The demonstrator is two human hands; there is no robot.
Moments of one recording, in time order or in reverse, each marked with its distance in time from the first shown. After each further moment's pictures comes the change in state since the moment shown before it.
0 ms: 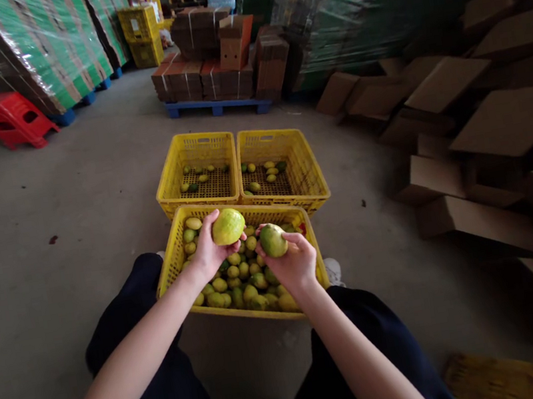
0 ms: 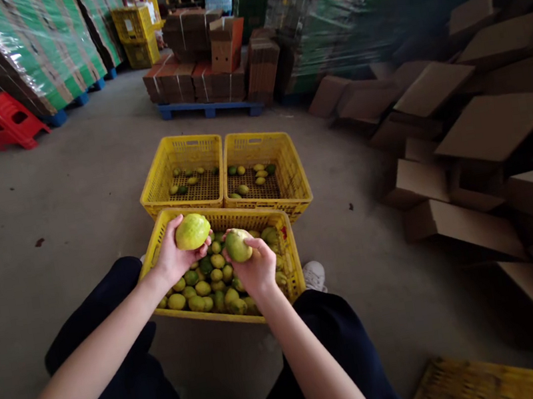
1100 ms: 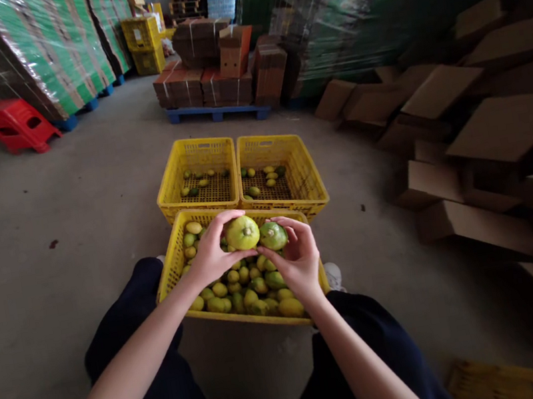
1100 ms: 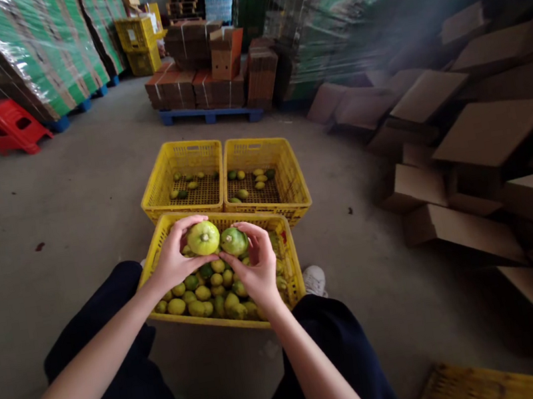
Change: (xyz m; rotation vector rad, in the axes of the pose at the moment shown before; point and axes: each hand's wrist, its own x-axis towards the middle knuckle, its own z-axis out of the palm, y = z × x) left_hand -0.005 0.000 -0.018 0.969 -0.242 0.920; right_hand -0.007 -0.001 -0.005 -0.722 -0.102 -0.774
